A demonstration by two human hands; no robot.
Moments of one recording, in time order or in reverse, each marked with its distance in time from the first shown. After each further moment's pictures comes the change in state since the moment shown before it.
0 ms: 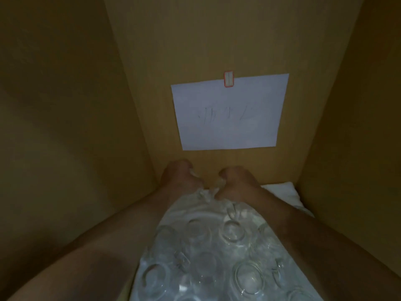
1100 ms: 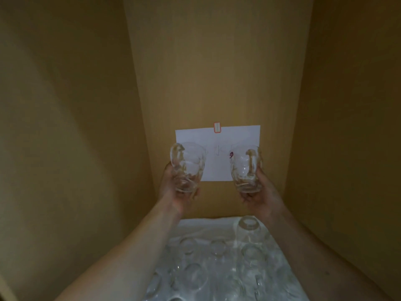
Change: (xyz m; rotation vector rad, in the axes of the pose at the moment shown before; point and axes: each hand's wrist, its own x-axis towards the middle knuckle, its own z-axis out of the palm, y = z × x) left_hand -0.082 0.054 -0.066 -1.732 -0.193 -0.212; right_hand -0.087 0.028 -0.071 1.986 0.153 0.055
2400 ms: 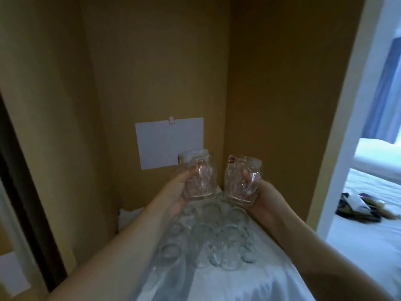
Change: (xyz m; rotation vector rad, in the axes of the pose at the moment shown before) left_hand -0.130 -0.035 -0.016 0.251 -0.614 -0.124; right_hand -0.229 0.032 -0.007 -0.232 0.115 -0.308
